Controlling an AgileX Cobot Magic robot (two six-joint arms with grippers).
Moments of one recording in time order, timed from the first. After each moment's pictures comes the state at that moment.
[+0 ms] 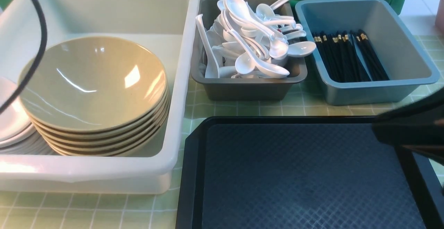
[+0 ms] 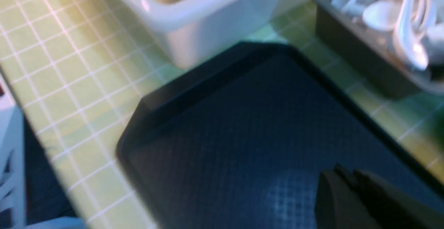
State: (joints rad) right arm 0.56 0.87 -1.00 0.23 0.78 -0.32; left arm 0.13 1.10 -1.39 0.06 1.21 0.05
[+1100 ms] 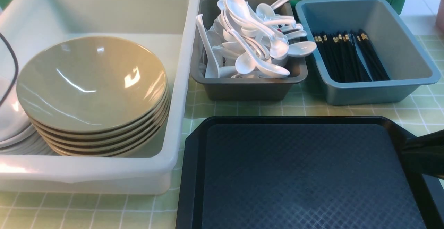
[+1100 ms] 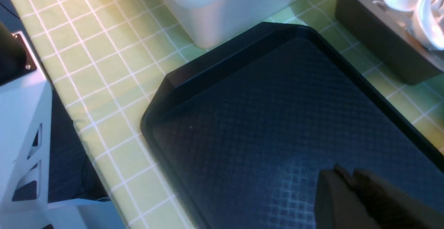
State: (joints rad) right arm 0.56 0.79 -1.00 0.25 0.87 -0.34; left arm 0.37 1.58 -1.35 0.33 0.98 -0.20
